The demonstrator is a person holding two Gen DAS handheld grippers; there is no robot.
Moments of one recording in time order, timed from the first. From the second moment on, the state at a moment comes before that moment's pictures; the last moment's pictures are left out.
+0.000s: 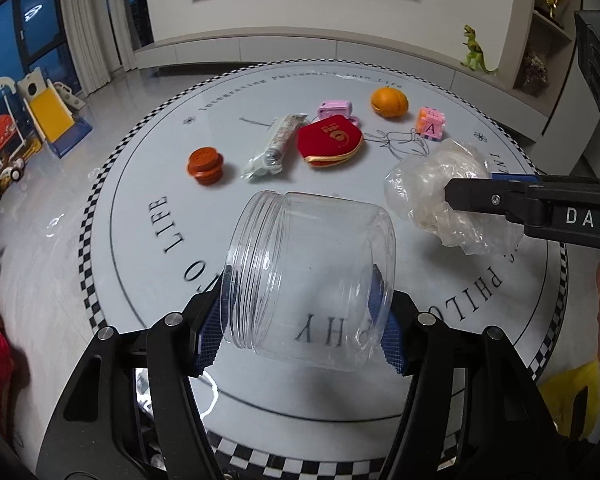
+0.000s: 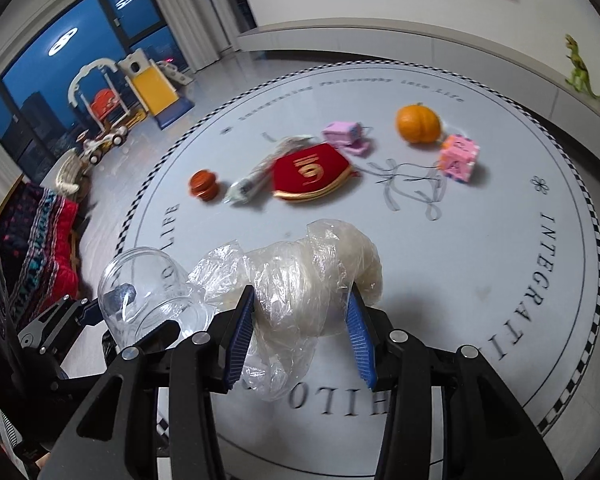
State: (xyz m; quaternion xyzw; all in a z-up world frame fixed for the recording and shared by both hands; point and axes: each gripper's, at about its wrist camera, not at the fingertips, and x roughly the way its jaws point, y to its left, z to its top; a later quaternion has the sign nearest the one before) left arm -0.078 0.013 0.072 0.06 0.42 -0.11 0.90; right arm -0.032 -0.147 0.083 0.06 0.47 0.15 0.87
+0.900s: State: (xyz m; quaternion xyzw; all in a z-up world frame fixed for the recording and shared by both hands) left arm -0.234 0.196 0.014 -0.04 0.46 0.10 0.88; right arm -0.147 0.066 0.050 -0.09 0.48 0.32 0.81
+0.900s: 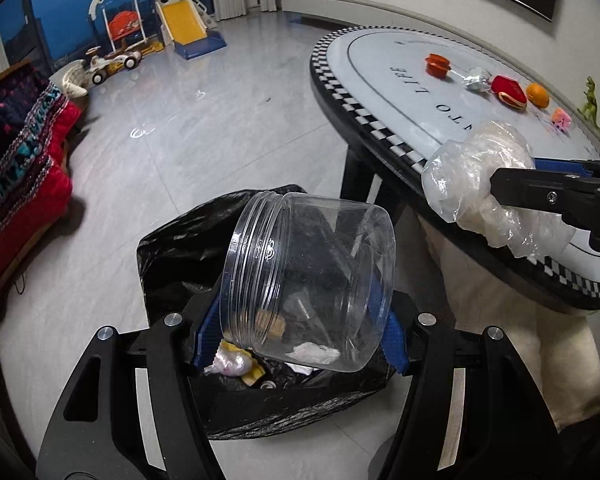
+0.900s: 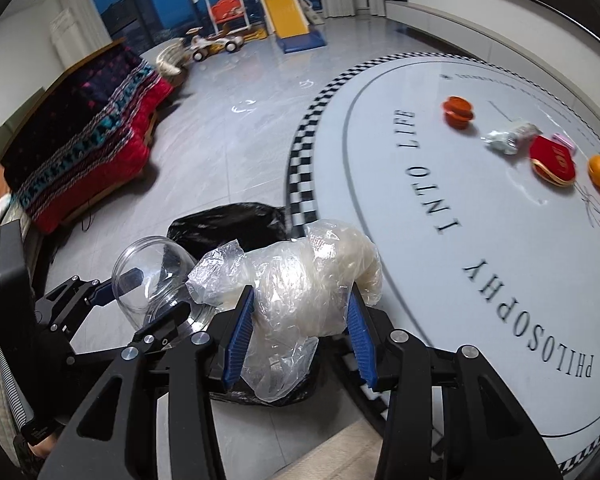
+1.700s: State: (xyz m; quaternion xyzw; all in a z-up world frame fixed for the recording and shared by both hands) left arm -0.281 0.257 -0.034 -0.07 0.51 0.20 0.84; right arm -0.172 0.133 0.025 -0.14 0.49 0.37 0.78
